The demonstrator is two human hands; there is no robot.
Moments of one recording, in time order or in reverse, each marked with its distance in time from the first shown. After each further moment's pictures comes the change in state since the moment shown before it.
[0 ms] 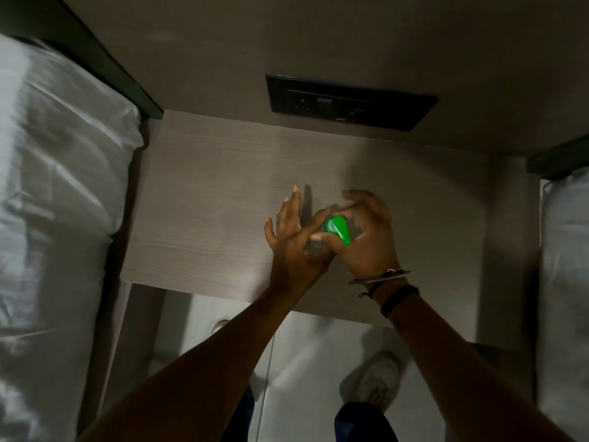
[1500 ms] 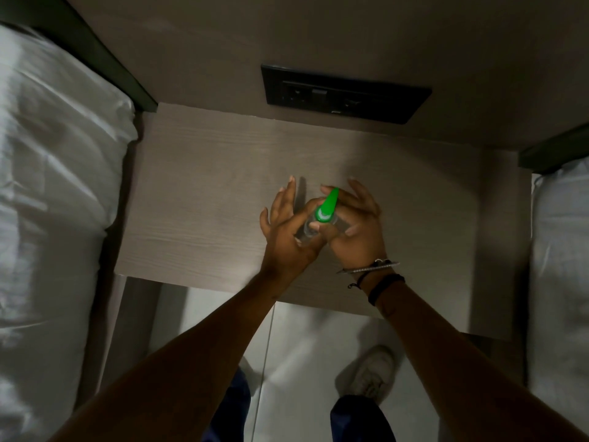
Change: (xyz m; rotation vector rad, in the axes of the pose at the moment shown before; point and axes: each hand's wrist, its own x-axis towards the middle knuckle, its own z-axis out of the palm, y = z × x) left_hand 0.004 0.004 -0.014 -0.119 -0.085 -0.058; right_hand -0.004 -0.001 0.007 -0.003 -0.029 -0.007
